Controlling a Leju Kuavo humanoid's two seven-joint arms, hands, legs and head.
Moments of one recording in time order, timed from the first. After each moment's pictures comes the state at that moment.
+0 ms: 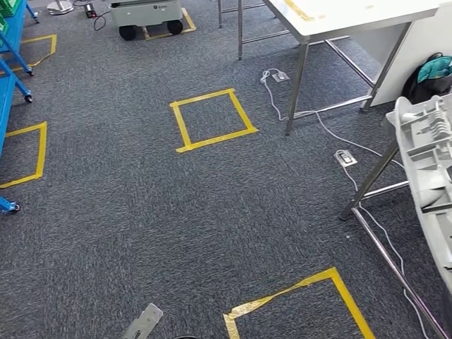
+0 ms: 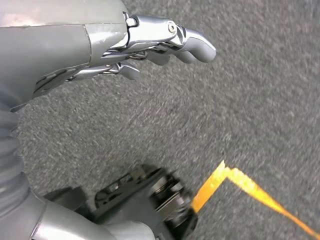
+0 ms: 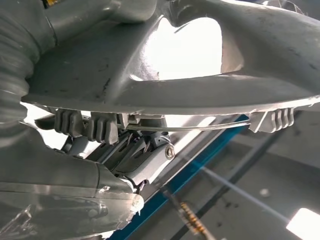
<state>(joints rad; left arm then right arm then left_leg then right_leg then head) -0.10 -0.19 0.58 -0.23 -0.88 0.25 -0.48 0.63 0.35 -0.24 -2.48 1.32 -0.70 -0.28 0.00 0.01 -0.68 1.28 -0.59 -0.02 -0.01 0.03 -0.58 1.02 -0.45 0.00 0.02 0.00</state>
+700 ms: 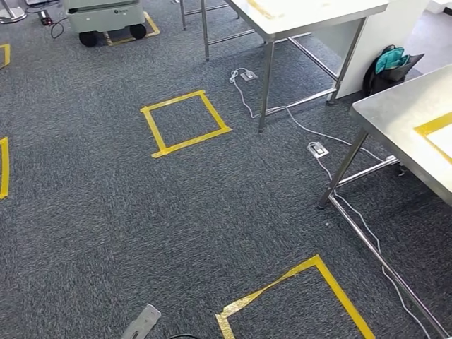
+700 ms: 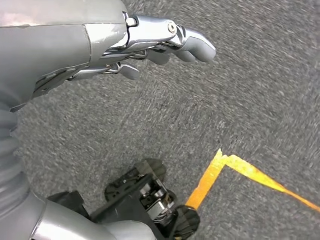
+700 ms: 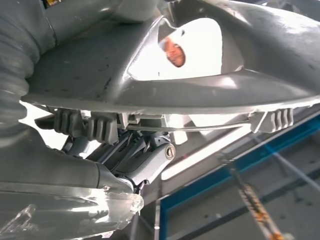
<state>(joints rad) -0.10 -0.19 0.60 -0.23 -0.89 0.22 -0.48 0.62 0.35 -0.50 -2.41 1.19 -0.70 -0.19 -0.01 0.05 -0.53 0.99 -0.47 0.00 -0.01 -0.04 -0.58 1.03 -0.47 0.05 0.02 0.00</state>
